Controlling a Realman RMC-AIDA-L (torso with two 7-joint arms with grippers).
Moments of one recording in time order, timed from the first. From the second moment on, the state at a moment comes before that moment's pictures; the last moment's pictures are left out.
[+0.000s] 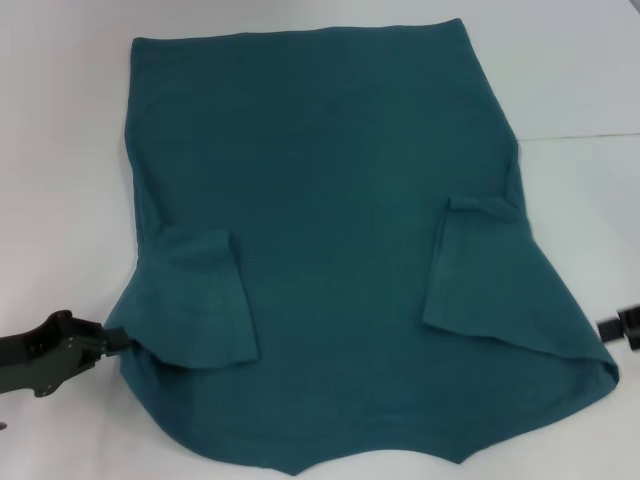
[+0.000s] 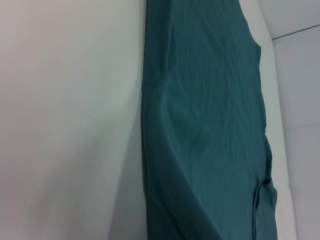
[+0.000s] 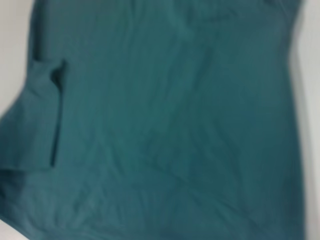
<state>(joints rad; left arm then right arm) -0.50 -2.06 0.43 0.70 2.28 1.48 -2.52 0.59 1.78 -0.65 -0.71 -2.43 -1.67 2.43</state>
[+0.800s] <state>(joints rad) -0.50 -2.07 0.43 0.68 2.28 1.46 -2.52 0.60 1.85 -0.66 -0.71 -2.61 -1.54 2.42</state>
